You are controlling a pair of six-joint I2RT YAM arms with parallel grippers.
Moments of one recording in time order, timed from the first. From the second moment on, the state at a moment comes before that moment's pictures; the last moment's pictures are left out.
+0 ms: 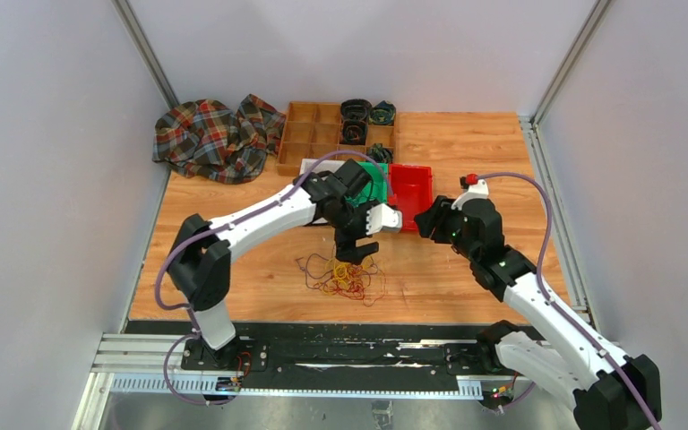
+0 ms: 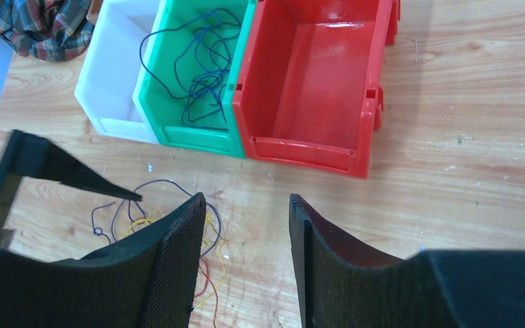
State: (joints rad) left arm -0.78 1.71 1.41 -0.81 0.45 0.69; right arm 0.46 0.87 0.60 -0.13 0.07 0.49
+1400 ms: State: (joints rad) left arm -0.79 1.88 1.55 -0.86 0.46 1.12; right arm 0.46 0.78 0.59 -0.17 0.05 0.48
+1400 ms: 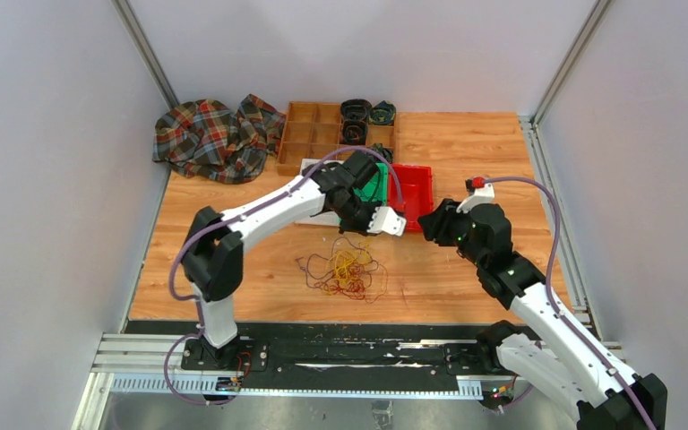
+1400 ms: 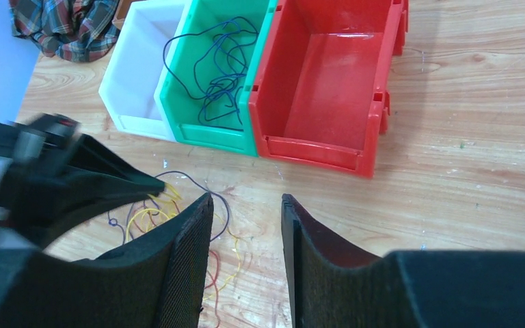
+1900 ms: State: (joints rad) left arm -0.79 1.64 1.56 -0.92 0.35 0.71; right arm 0.59 0.79 0.57 0.01 -0.13 0.47
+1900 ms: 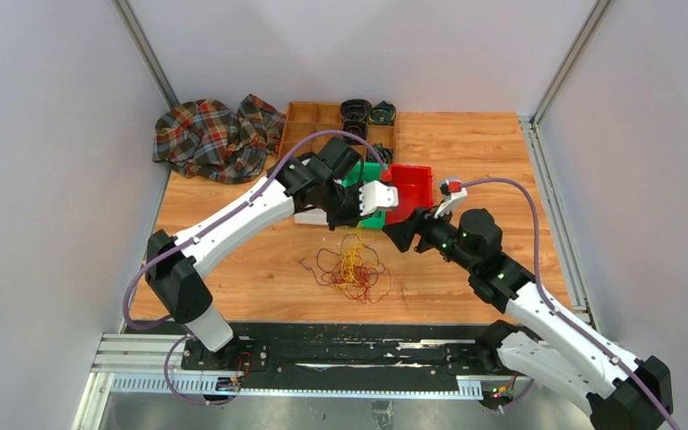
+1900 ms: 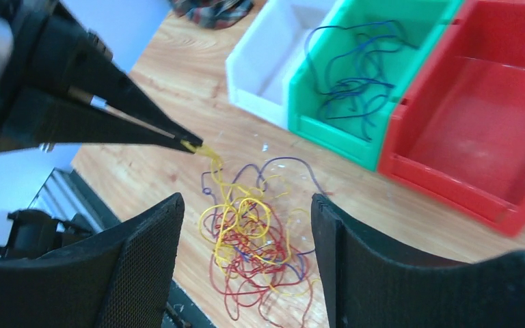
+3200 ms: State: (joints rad) left arm -0.79 1.38 1.90 -1.11 0.48 0.51; right arm 0.82 1.30 0.63 0.41 -0.03 0.47
